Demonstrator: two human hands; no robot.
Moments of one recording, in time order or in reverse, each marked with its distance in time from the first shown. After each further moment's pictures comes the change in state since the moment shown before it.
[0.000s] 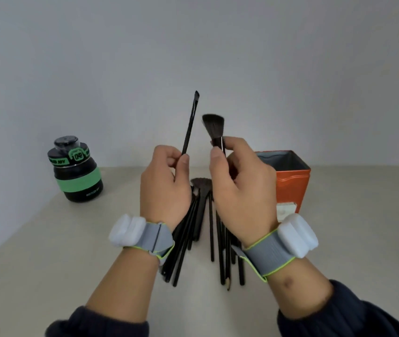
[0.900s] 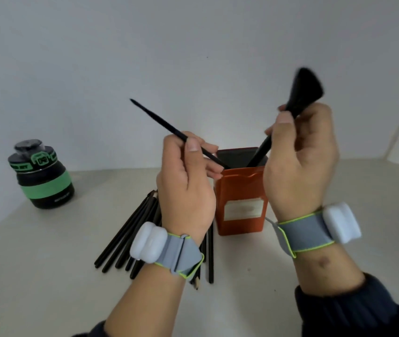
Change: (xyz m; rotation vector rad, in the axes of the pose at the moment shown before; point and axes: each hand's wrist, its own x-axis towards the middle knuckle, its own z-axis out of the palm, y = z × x) left_hand -0.034 0.079 0.044 -0.550 0.025 0.078; right_hand 0.037 0.034 -0.074 0.108 0.376 0.041
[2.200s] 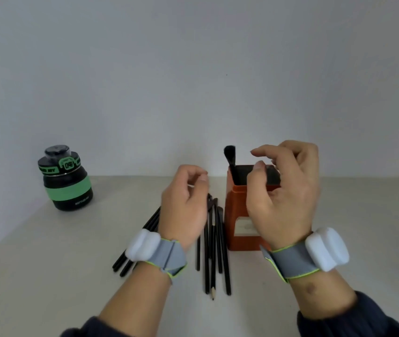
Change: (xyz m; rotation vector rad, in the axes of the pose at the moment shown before) left_hand 0.006 -0.041 -0.039 0.220 -0.121 -0.237; right_hand -0.030 0.001 0.013 -0.194 -0.157 -0.265
